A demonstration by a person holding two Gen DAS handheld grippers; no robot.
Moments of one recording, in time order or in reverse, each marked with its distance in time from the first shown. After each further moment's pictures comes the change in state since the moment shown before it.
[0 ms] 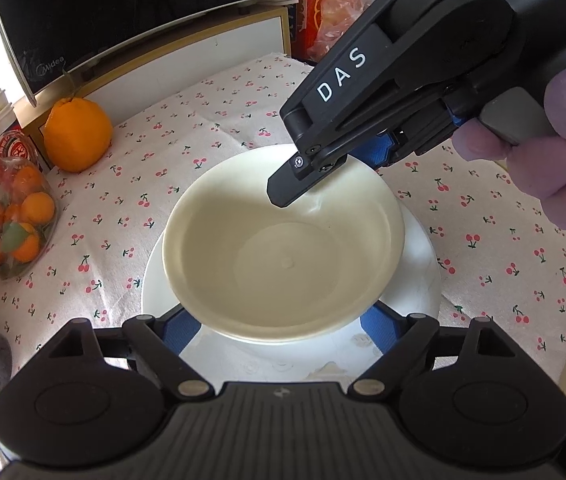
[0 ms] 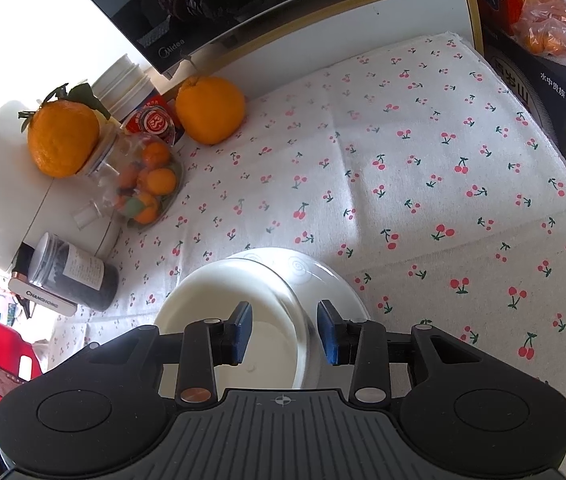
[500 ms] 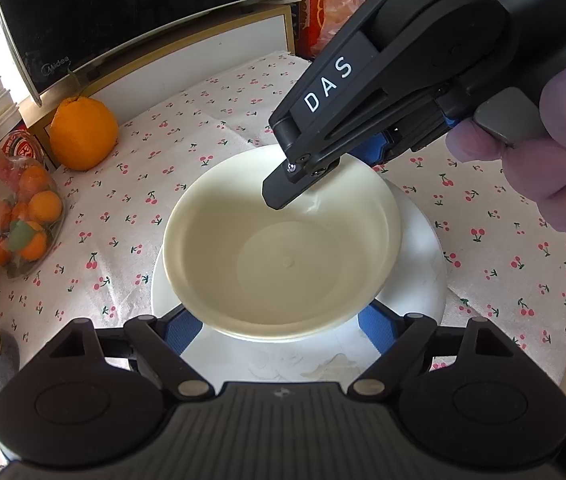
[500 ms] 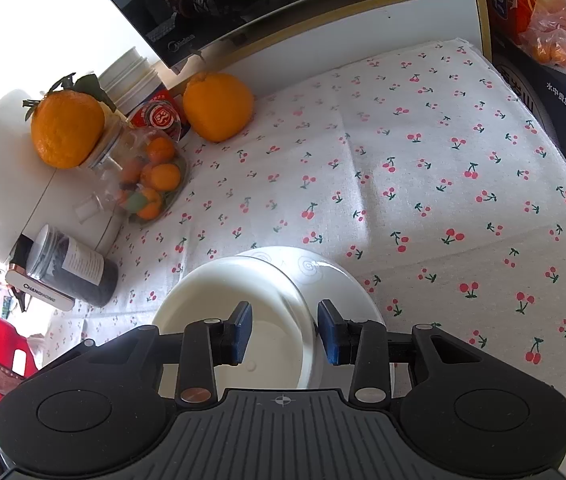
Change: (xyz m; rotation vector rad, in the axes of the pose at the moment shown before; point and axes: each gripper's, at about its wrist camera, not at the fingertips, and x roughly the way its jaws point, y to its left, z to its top) left arm -0.003 -0.001 -0.001 0.002 0.008 0.014; right arm 0.004 0.009 -0.002 -0.037 -0.008 -0.010
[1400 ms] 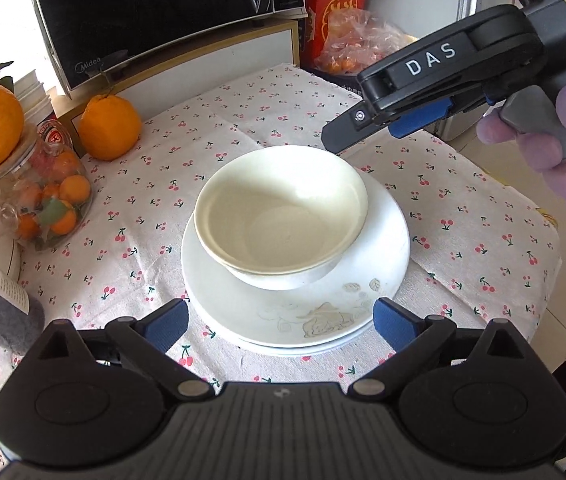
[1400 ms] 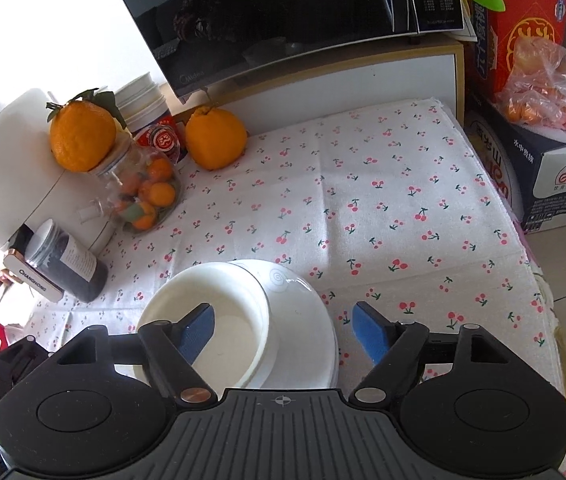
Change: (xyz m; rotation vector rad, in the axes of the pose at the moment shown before) left arm -0.051 0.002 -0.020 -0.043 -0.023 -0.005; right arm -0.059 0.002 -0.017 -0.110 -0.120 -0.086
